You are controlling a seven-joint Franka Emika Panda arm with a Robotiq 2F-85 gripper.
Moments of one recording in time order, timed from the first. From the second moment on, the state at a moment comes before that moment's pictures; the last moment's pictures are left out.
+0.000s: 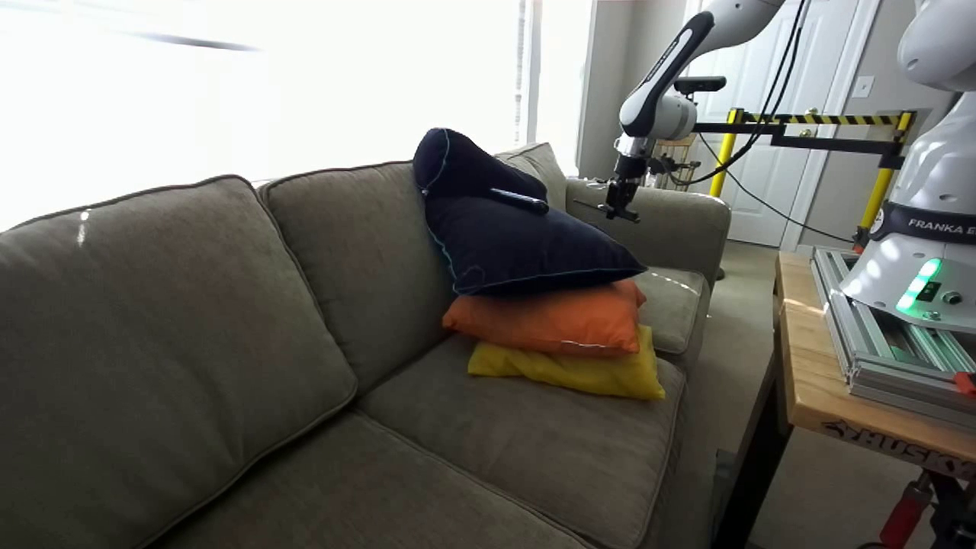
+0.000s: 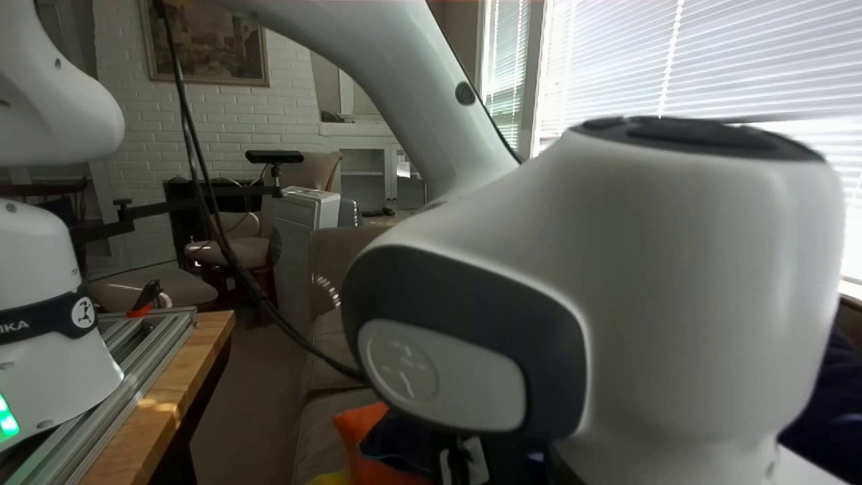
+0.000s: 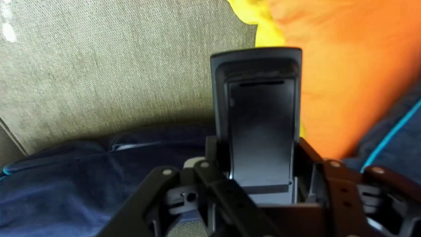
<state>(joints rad) -0.85 0.68 0.21 -1.95 -0.01 2.72 -0.52</state>
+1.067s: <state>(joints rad) -0.73 0.45 0.35 -2.08 0.55 2.53 -0.78</state>
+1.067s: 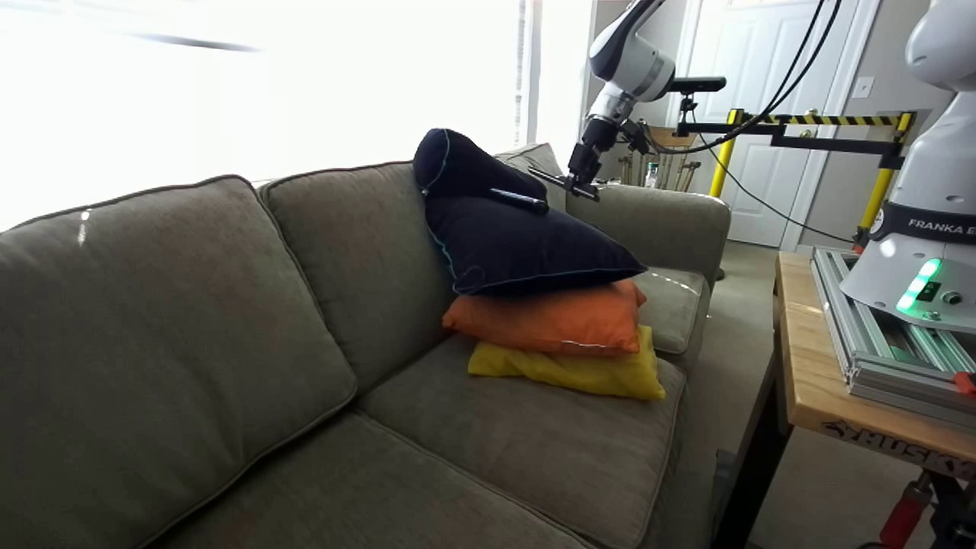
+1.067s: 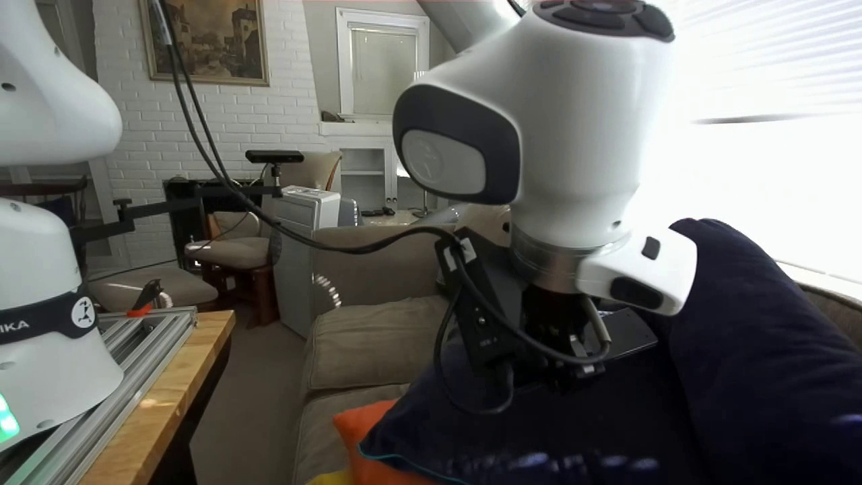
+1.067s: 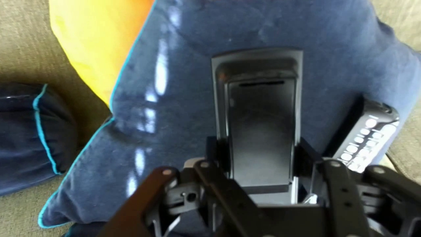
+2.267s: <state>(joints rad) -0.32 0.45 0.07 -2.09 0.65 2.70 -0.45</state>
